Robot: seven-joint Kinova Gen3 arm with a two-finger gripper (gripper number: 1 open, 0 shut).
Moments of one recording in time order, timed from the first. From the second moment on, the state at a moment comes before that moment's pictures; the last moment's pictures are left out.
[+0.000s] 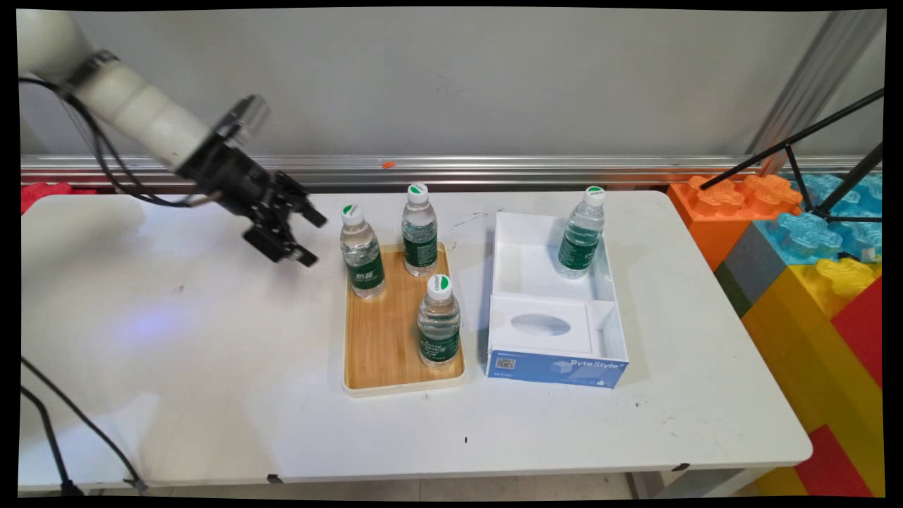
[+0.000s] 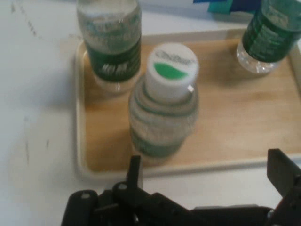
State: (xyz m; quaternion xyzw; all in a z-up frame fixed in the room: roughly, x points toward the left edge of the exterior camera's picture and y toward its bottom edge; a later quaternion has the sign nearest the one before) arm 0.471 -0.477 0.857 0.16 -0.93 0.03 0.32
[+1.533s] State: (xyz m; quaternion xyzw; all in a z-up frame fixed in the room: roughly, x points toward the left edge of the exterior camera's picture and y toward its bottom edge) arm 0.309 -0.344 1.016 0.35 -0.88 0.11 0.32
